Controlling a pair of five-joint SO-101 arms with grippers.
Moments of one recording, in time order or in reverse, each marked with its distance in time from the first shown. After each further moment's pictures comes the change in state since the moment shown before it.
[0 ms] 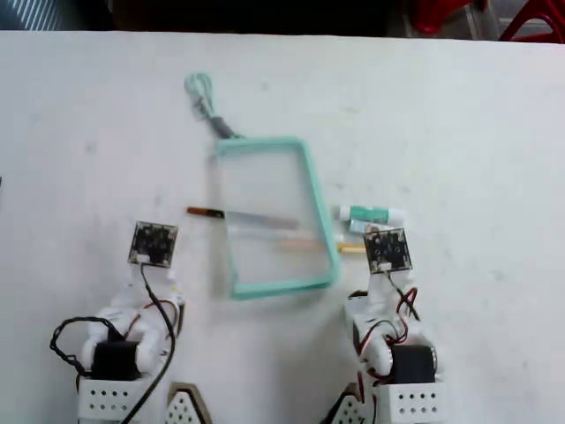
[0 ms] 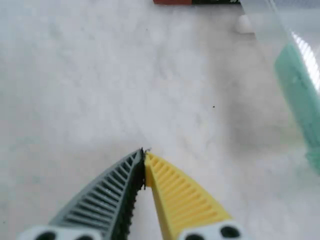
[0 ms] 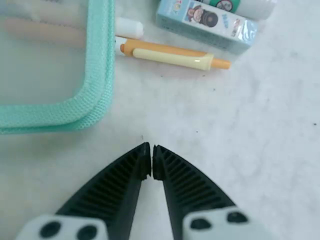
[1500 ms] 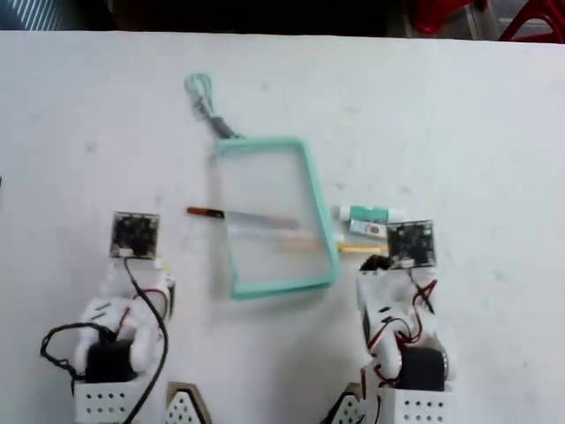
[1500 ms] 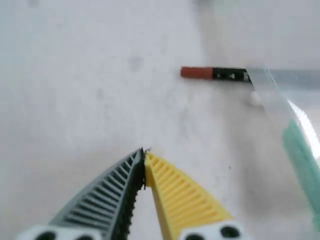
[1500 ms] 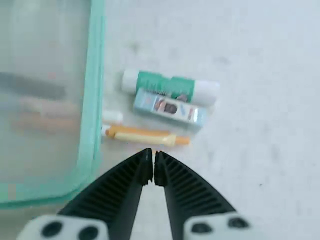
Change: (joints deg) left arm -4.2 0.1 -2.5 -11.1 -0.1; right arm 5.7 0.0 -9.8 -9.6 0.0
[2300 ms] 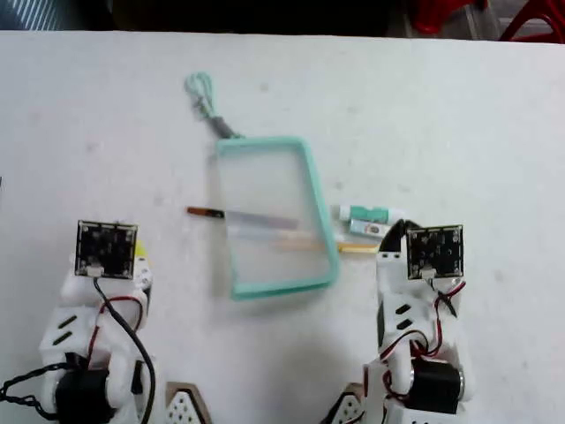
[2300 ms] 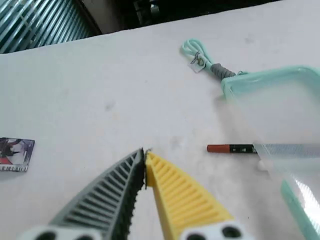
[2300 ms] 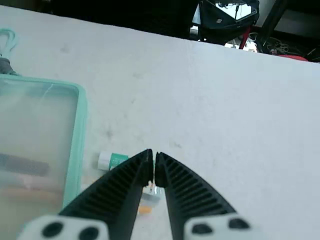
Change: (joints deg) left arm -2.9 -0.9 -21.7 5.0 -7.5; right arm 2.5 -0.7 -9.7 -6.5 5.0
